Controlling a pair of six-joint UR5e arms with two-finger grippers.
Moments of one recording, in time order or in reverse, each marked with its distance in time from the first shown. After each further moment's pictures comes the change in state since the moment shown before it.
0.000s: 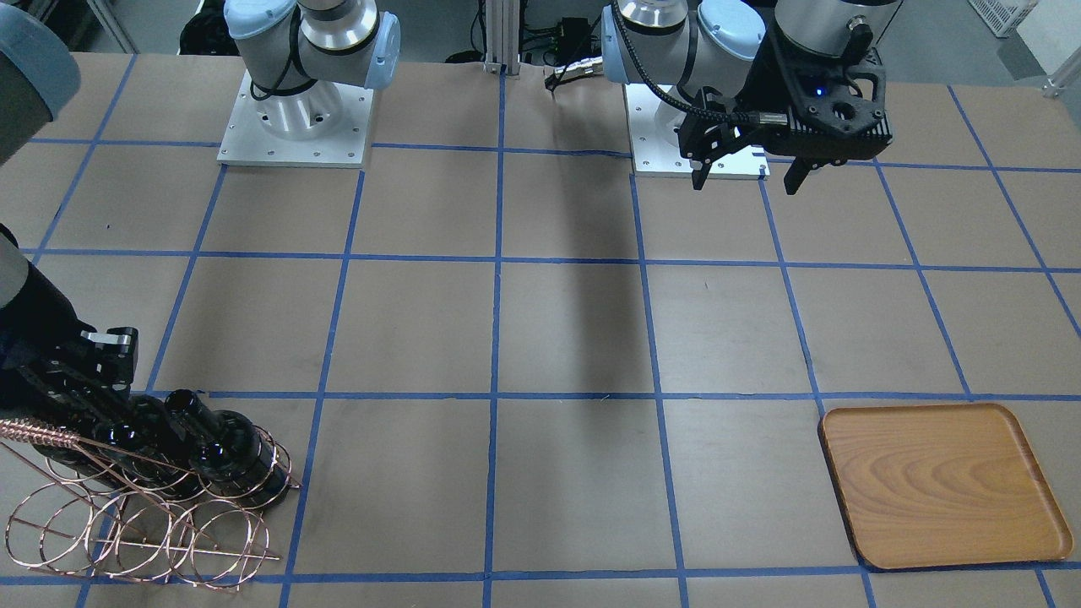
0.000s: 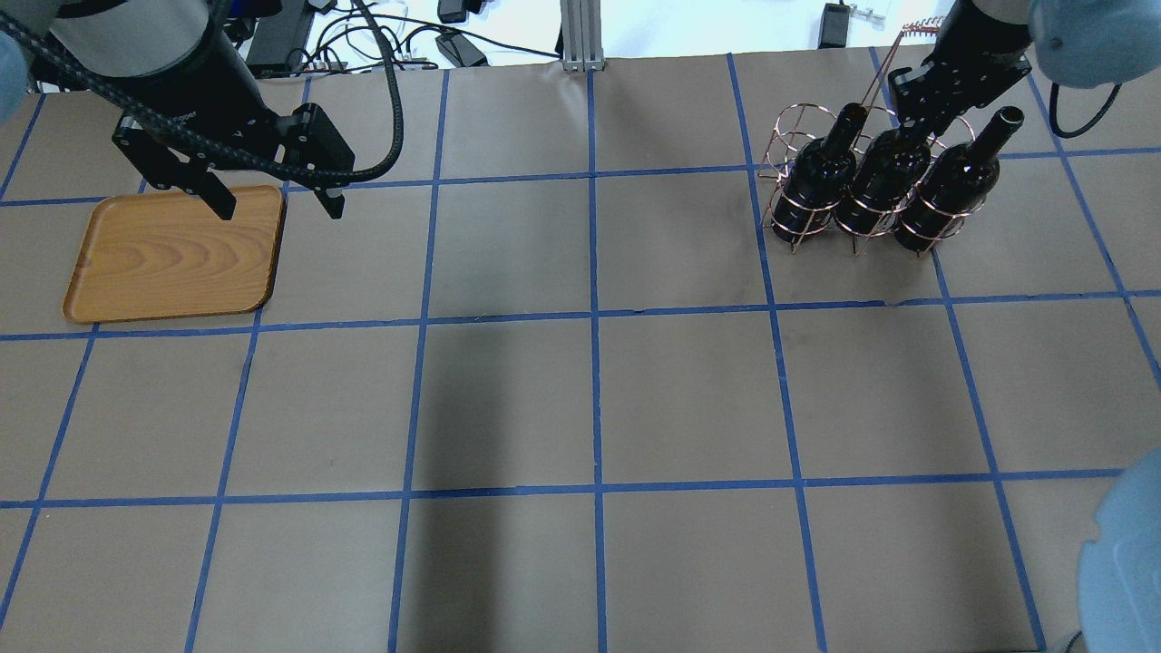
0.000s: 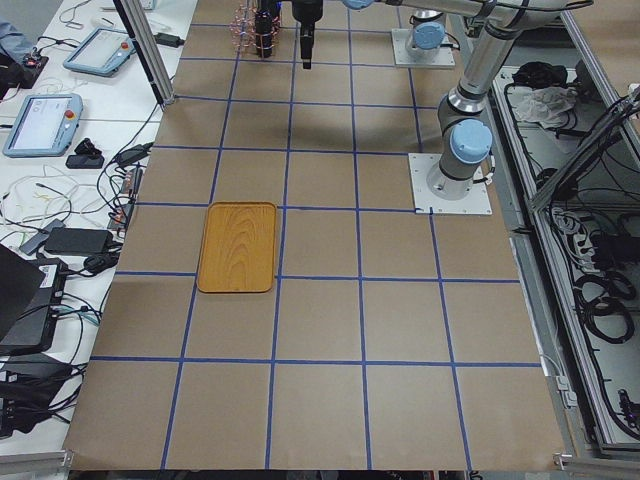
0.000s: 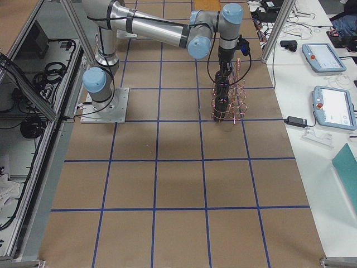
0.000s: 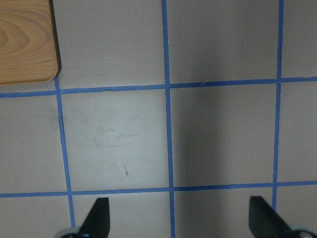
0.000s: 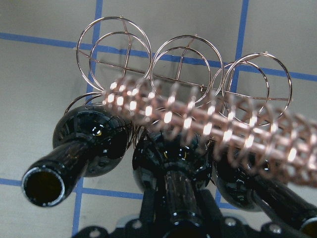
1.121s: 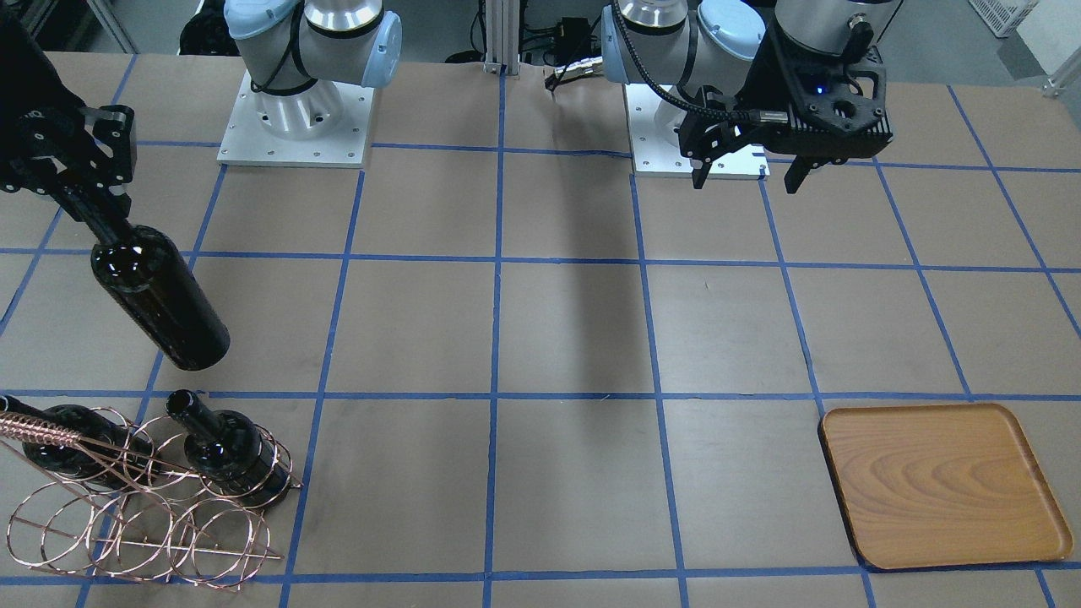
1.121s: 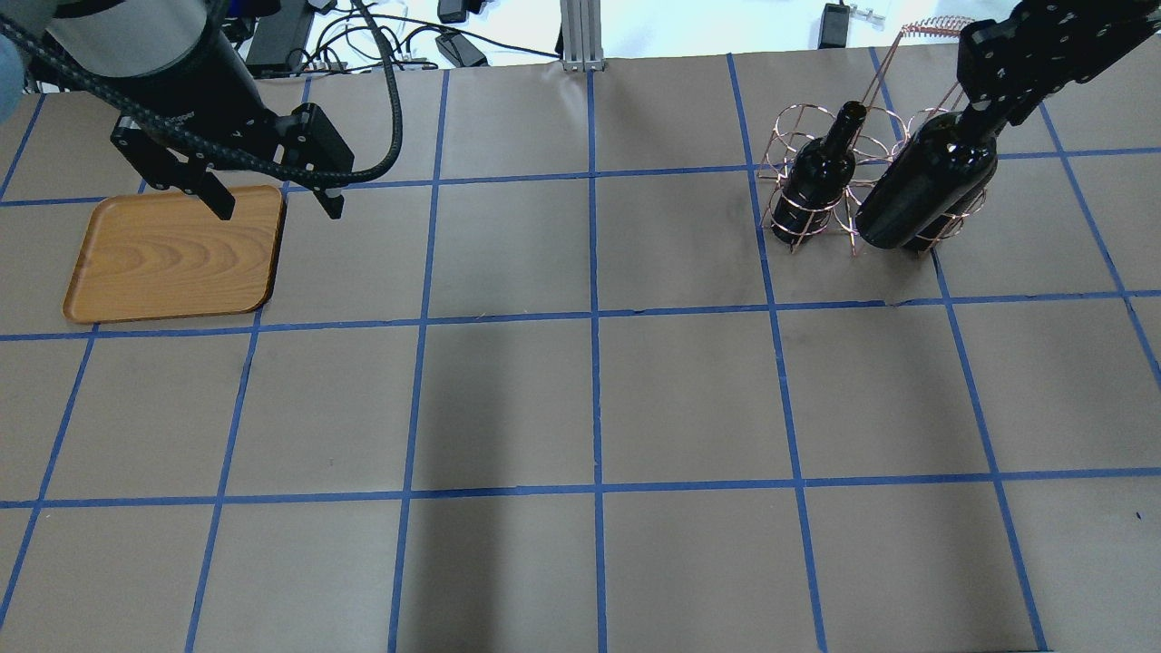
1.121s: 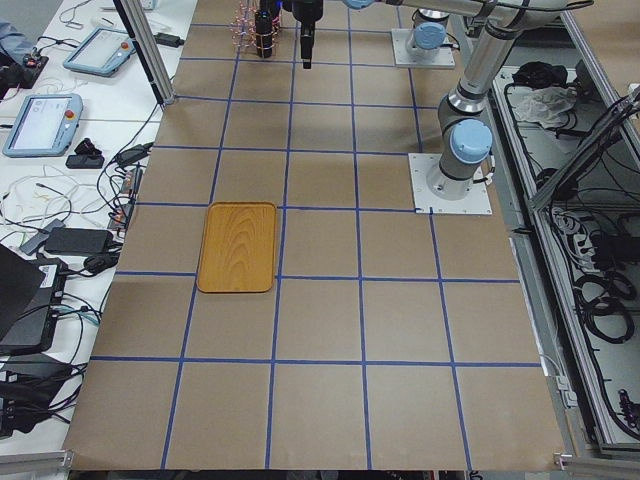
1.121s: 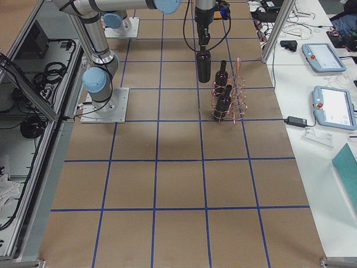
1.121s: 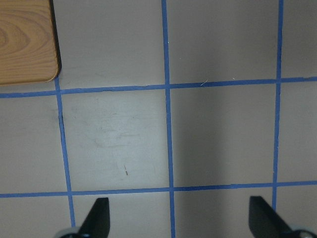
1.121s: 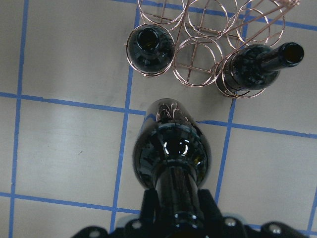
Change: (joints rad) left arm 0.000 0.003 0.000 0.000 0.000 0.002; right arm 0.034 -0.249 -0.053 0.365 0.026 0.031
